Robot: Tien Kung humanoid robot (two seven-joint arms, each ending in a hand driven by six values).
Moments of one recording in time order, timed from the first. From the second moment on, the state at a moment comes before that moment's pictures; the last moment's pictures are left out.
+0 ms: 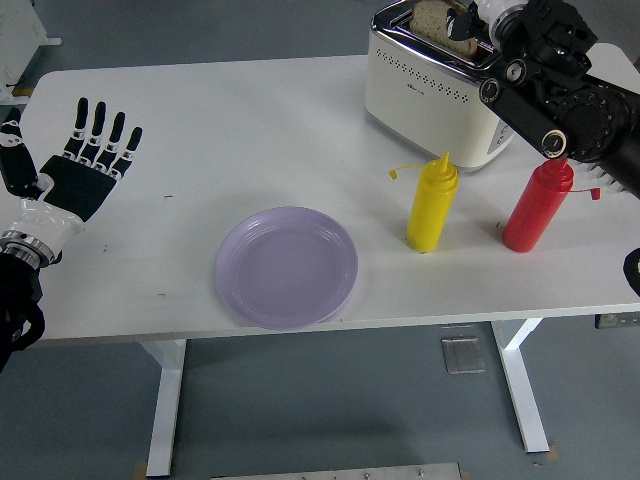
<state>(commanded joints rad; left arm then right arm) -0.27 0.42 -1.27 -1.49 -0.37 0.06 0.03 1.28 -0.18 0.56 0.62 -1.50 -0.16 -0.35</state>
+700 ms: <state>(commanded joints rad) -0.26 0.39 -1.31 -1.50 -0.37 0.06 0.04 1.00 -0.53 1.01 1.10 -1.78 0.07 -0.42</state>
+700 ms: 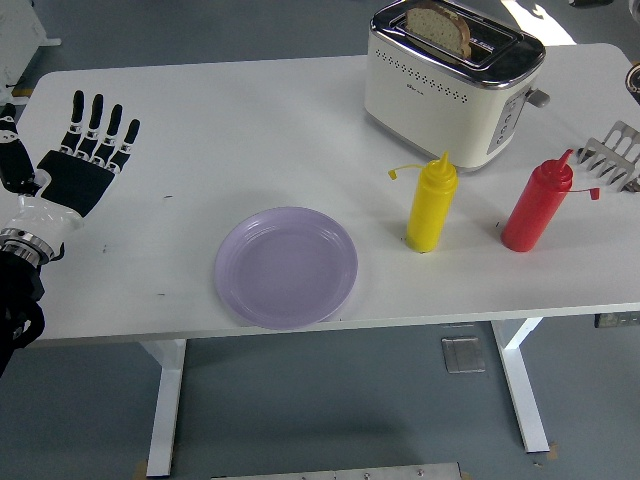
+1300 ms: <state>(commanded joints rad) -0.26 0.38 -1.31 -1.51 -0.37 0.06 0.04 0.86 -0.53 1.02 1.13 -1.85 0.16 -0.41</state>
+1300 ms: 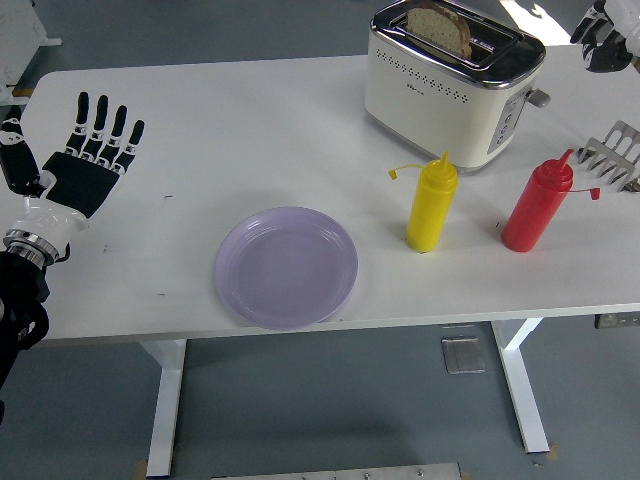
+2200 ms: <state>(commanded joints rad) -0.26 0.37 -1.30 -1.50 -0.37 0.06 0.04 0.83 -0.46 0.90 1.07 -1.85 0.12 -0.38</state>
